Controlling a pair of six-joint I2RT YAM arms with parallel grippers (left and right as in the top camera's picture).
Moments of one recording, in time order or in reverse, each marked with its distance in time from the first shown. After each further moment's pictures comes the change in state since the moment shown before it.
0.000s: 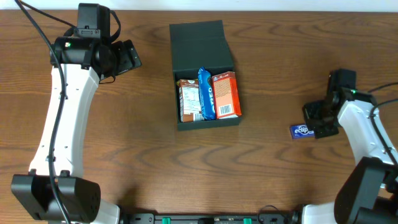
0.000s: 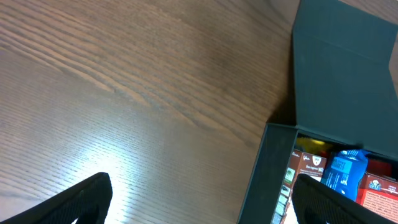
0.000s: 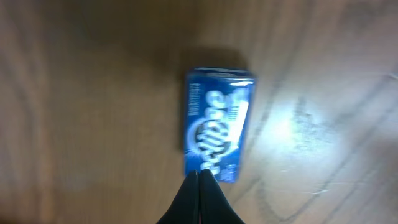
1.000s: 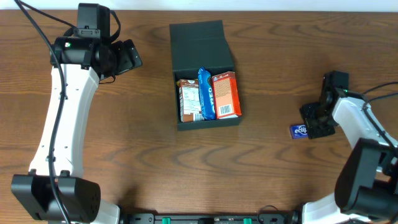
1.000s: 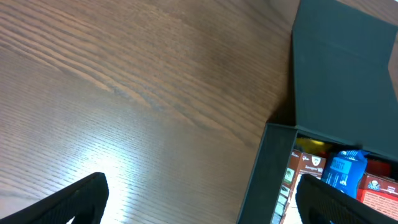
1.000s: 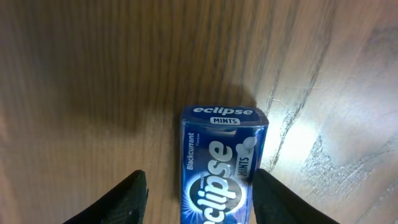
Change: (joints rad) left arm 0.000 0.000 0.000 0.000 0.000 0.000; right arm 0.000 0.114 -0.018 0.104 0.043 0.000
